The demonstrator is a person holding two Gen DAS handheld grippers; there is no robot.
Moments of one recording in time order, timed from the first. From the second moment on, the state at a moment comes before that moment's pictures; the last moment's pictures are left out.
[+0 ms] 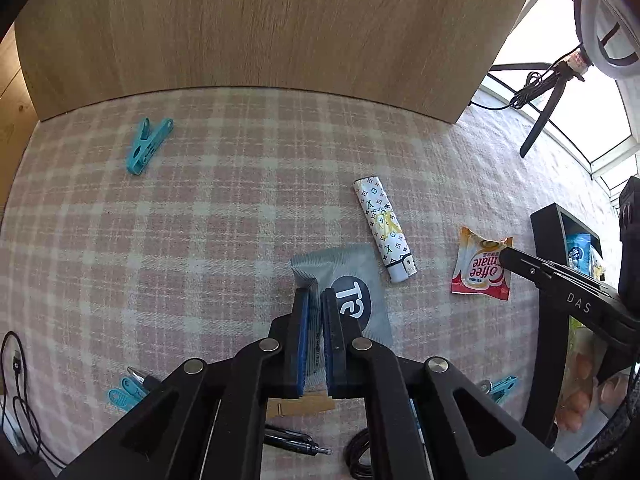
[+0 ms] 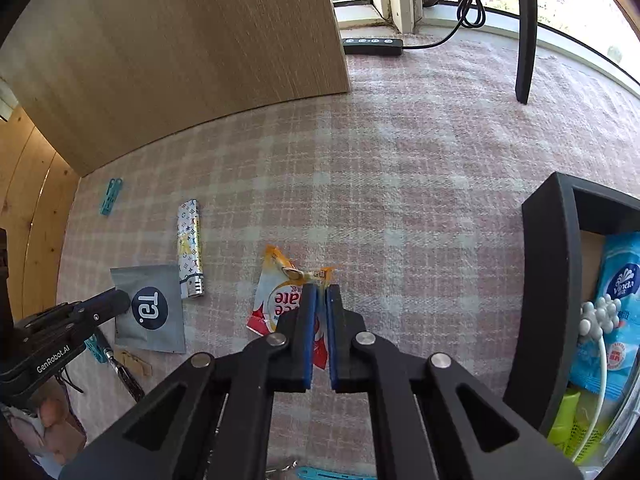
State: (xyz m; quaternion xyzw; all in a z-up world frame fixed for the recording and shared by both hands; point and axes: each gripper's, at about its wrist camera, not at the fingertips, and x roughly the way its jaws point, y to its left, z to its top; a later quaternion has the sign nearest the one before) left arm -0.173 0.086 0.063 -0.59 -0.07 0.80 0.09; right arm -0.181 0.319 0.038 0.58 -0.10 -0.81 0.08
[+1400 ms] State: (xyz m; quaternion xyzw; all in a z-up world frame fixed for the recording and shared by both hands) left arm -0.165 0.389 0.151 -0.55 -0.03 0.77 0.32; right arm -0.076 0.627 0.135 0.48 -0.22 -0.84 -0.14
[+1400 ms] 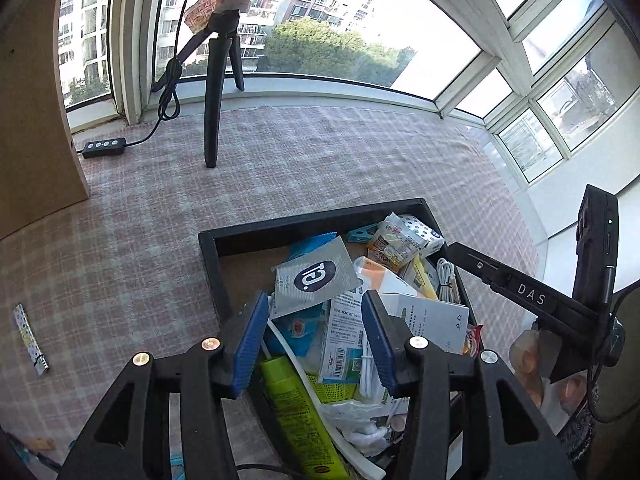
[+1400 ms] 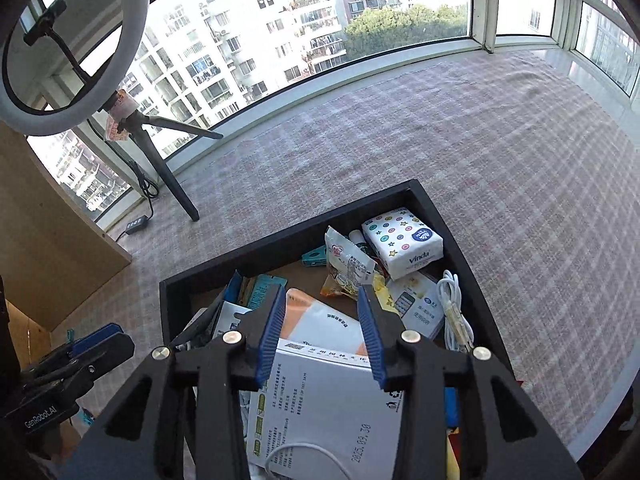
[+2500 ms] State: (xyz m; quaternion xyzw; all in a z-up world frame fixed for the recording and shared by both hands) left arm -0.238 0.026 0.092 -0.56 -0.05 0.83 0.01; right arm -0.186 0.309 0.095 0.55 -0.06 -0.83 0.09
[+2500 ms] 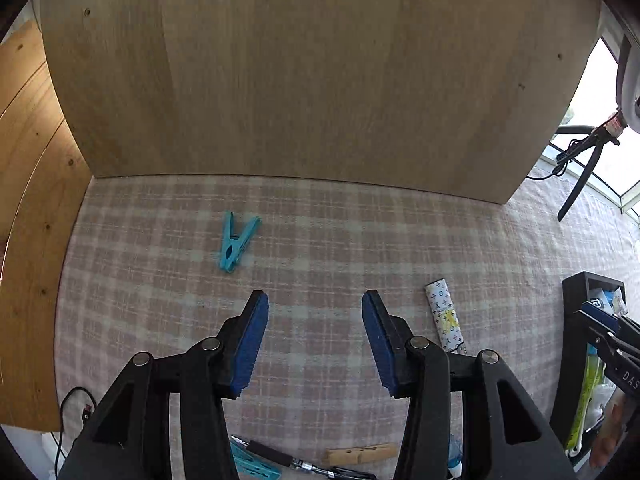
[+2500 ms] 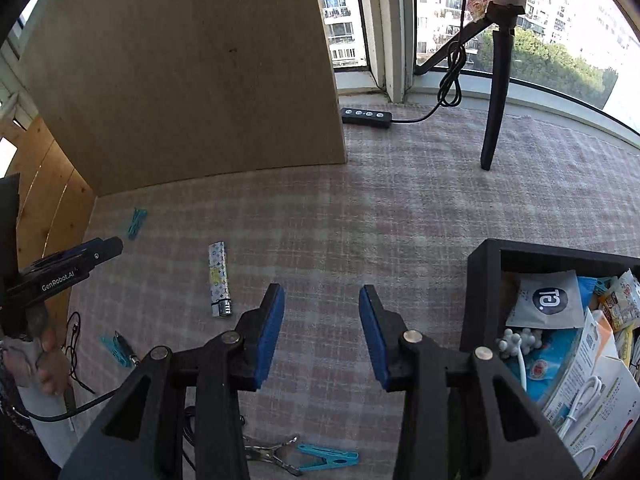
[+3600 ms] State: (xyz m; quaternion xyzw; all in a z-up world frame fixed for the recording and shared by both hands) left arm -0.270 -0.021 0.018 -0.58 -0.07 0.81 -0.10; right arm -0.212 0.223 0.020 0.60 0.00 -0.79 0.10
